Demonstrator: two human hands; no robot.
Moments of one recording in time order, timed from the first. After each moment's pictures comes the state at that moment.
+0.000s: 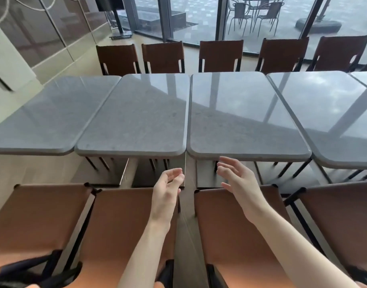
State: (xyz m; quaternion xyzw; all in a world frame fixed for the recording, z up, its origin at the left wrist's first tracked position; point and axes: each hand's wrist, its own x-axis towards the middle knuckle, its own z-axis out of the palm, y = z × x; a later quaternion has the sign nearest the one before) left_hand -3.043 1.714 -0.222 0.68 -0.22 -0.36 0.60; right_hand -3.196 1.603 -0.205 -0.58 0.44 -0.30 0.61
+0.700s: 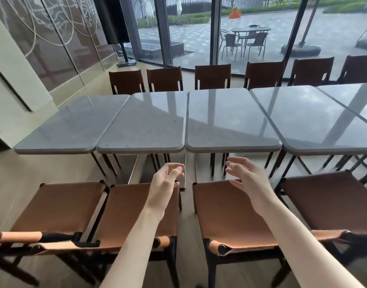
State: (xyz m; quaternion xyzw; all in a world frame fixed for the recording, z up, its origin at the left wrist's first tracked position) left_hand -3.129 1.867 -0.143 0.66 -0.33 -0.33 0.59; right_hand -3.321 1.749 -0.137 -0.55 0.43 -0.36 0.62
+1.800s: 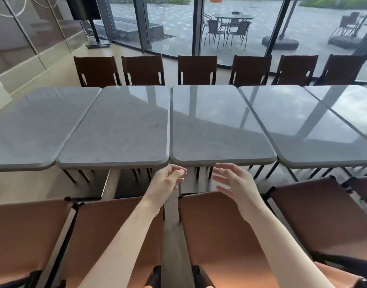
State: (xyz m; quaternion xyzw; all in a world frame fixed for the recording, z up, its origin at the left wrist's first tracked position) left_hand -3.038 1.692 -0.165 0.68 -0.36 -0.43 0.48; right_hand -3.231 1.620 -0.149 -0.49 0.49 -0.34 0.63
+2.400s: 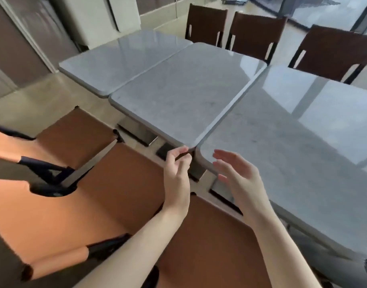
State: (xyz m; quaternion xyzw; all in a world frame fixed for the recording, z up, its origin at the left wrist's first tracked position) left_hand -3.125 1.505 -0.259 0.67 -0.02 -0.10 0.73; right_hand -3.198 1.390 -0.230 -0.69 0.24 -0.13 0.67
